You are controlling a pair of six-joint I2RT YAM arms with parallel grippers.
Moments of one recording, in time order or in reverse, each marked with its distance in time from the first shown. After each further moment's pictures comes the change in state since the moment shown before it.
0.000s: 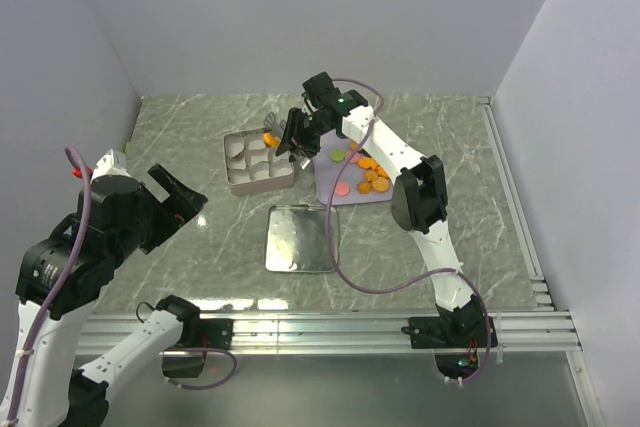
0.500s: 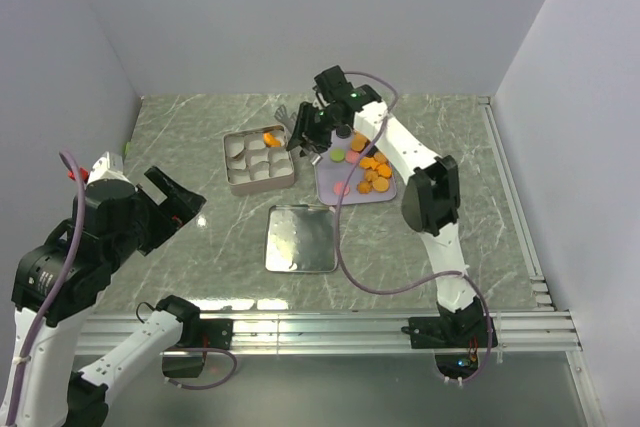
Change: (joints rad) left arm 0.000 -0.020 0.000 0.002 0.000 -0.001; right arm -0.030 -0.055 -0.034 -0.013 0.020 -0.022
